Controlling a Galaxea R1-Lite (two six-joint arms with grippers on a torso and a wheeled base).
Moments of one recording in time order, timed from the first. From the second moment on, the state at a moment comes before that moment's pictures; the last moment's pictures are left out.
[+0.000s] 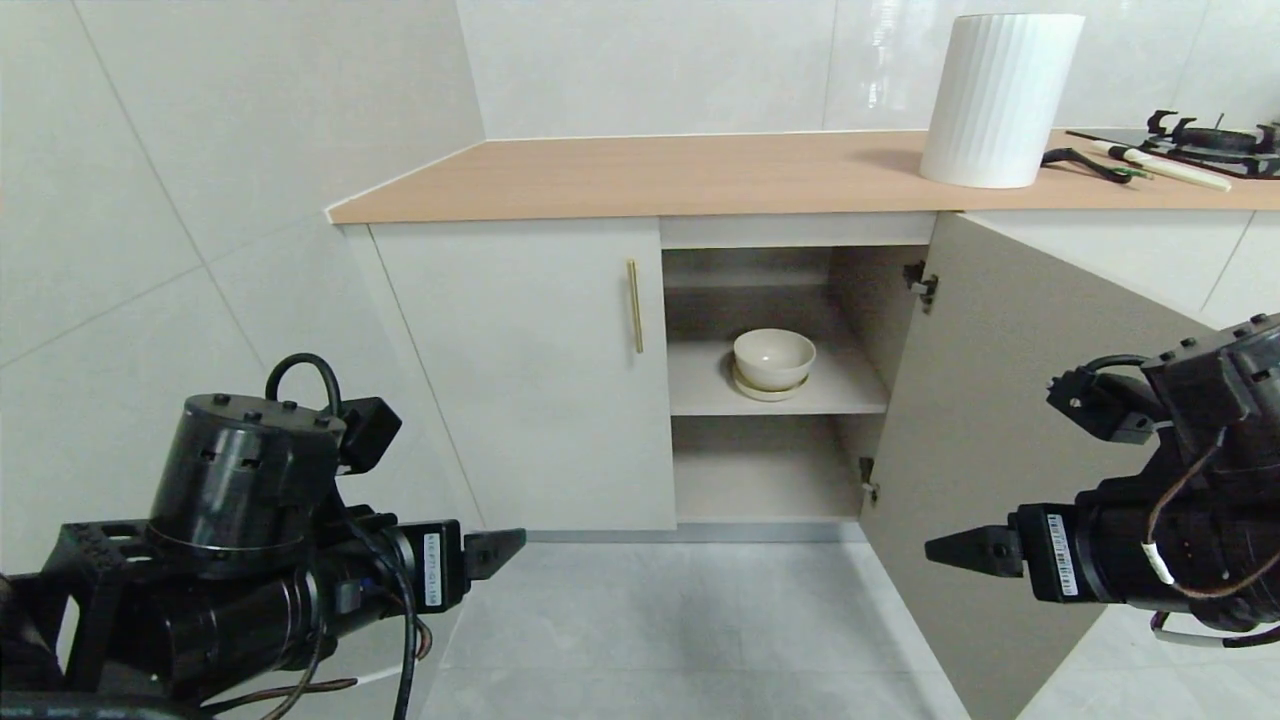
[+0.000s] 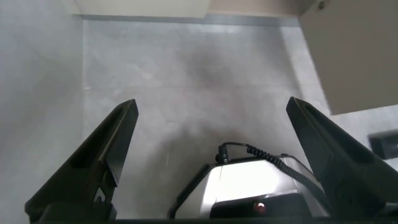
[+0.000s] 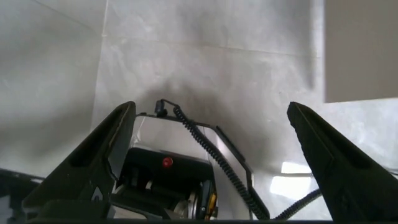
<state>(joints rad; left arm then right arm) -0.50 1.46 -0.63 -0.17 0.21 -0.42 0.54 1.41 -0.86 0.22 -0.09 0.43</state>
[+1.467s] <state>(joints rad) -0.50 1.46 -0.63 -0.17 0.21 -0.42 -0.16 1.38 -1.20 0.51 -0.10 0.22</state>
